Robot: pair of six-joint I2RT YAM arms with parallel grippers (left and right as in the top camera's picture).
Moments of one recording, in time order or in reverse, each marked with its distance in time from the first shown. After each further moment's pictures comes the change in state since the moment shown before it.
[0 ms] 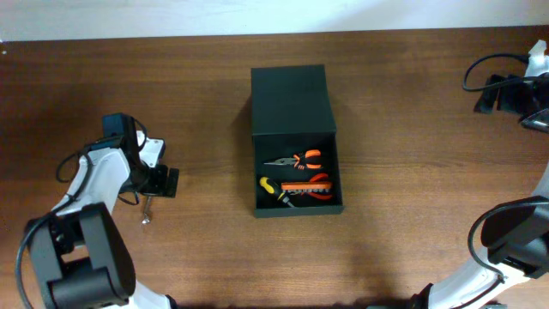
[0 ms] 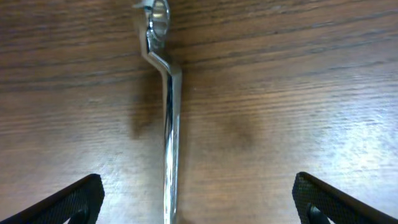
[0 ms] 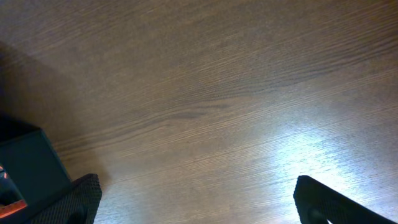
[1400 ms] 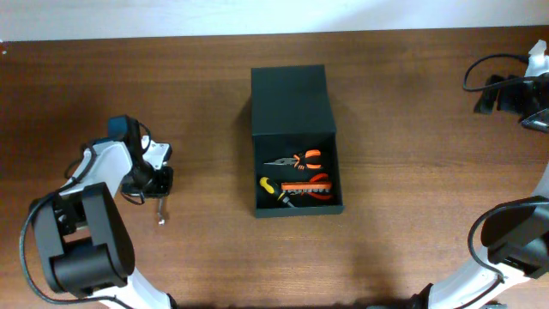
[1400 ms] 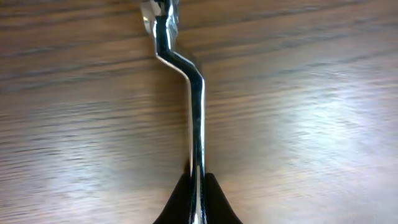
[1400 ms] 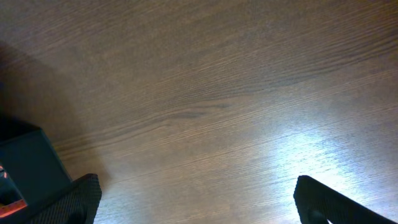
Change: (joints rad) left arm -0.006 0.105 0.049 -0.064 0.098 -0.013; right arm 0.000 0.000 0.000 -0.001 0.000 0.000
